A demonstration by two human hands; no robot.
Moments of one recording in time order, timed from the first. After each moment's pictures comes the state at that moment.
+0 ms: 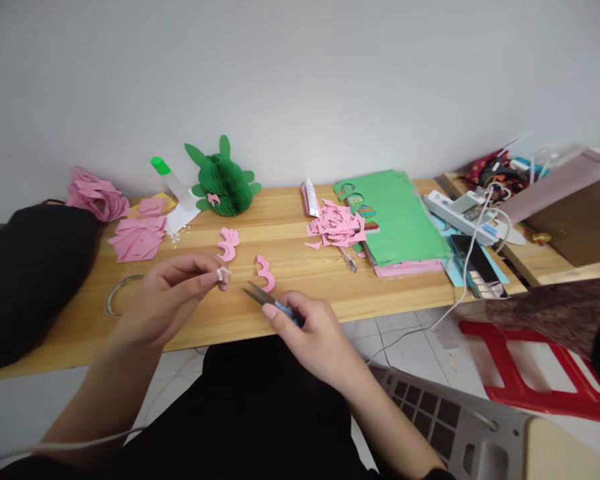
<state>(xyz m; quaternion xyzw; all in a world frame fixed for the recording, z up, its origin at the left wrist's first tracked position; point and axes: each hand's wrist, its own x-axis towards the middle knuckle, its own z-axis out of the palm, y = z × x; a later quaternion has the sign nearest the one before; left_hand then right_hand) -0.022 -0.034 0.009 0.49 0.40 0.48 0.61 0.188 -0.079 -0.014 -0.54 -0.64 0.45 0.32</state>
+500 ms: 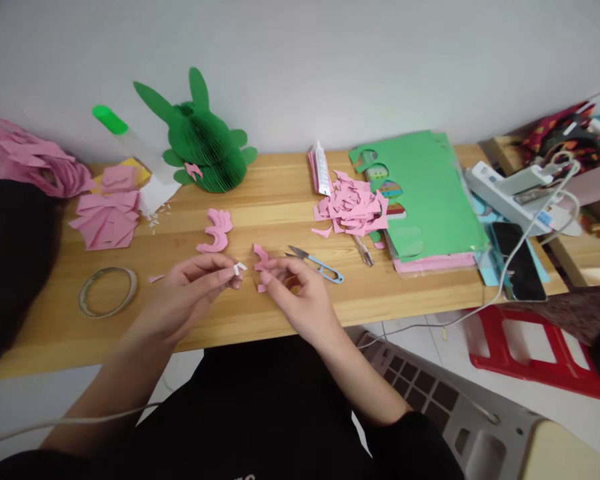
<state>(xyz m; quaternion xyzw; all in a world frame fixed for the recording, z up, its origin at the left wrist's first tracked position) -0.012 -0.007 -0.034 0.38 0.45 0.43 0.68 0.171 -0.024 -0.063 -0.53 -0.55 0.49 0.42</state>
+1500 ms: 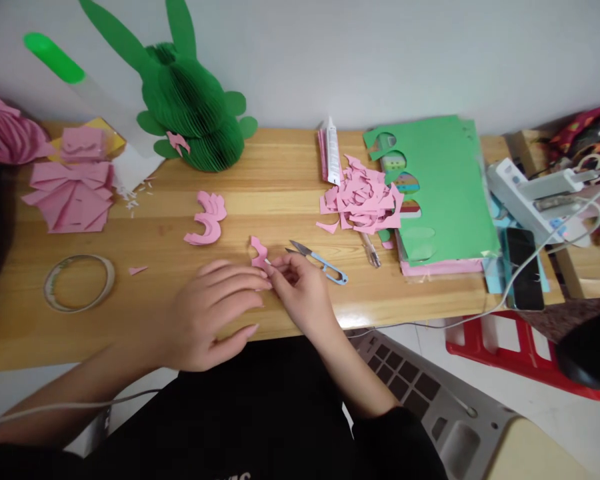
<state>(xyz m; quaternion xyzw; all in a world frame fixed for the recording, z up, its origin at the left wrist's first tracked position) -0.016 -0.008 -0.042 0.90 0.27 0.25 0.21 0.164 -0.009 -0.077 -0.58 -0.44 0.57 0.38</state>
